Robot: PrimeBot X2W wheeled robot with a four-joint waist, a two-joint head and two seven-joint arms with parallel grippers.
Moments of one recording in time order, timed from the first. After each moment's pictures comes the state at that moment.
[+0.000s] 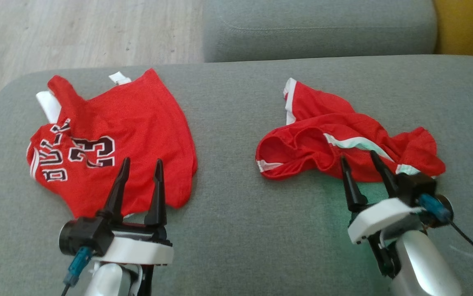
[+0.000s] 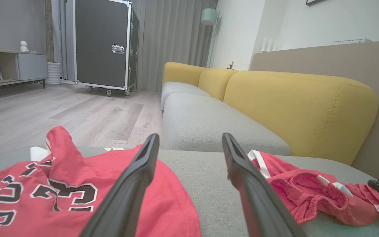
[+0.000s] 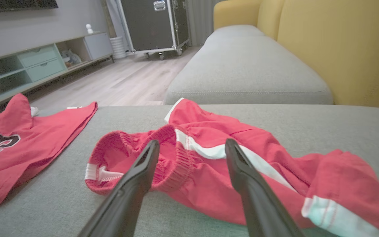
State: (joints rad) left arm -0.10 0.05 -0.20 0.20 -0.25 -0.09 -0.25; right arm -0.22 -0.05 0.12 0.48 0.13 0.13 -0.16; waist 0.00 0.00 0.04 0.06
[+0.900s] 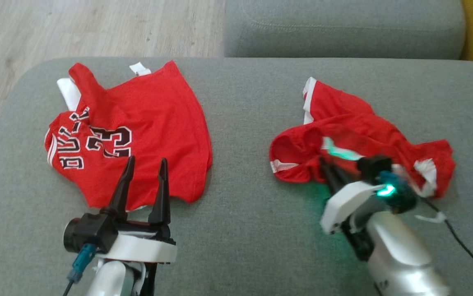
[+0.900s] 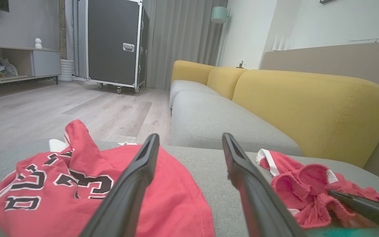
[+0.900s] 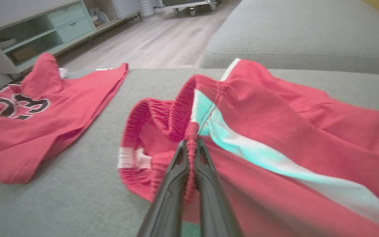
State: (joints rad) left arm -0.12 0.05 -0.22 0.22 -0.26 -0.09 -0.25; right arm -0.45 -0.06 0.31 0.85 0.27 0.13 -0.13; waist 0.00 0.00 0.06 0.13
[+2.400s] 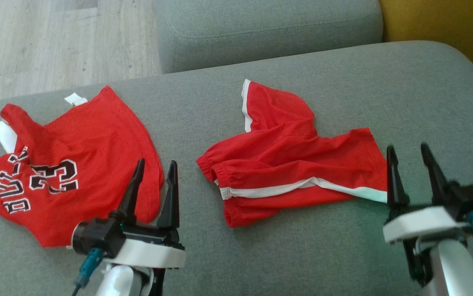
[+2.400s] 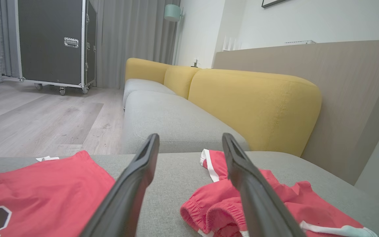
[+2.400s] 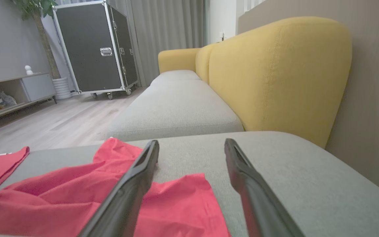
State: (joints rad) left arm -0.10 0.05 -0.26 0.19 -0.28 -0.07 -0.25; right arm -0.13 -0.07 -0.03 0.33 0.09 0.13 -0.25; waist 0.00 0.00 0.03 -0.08
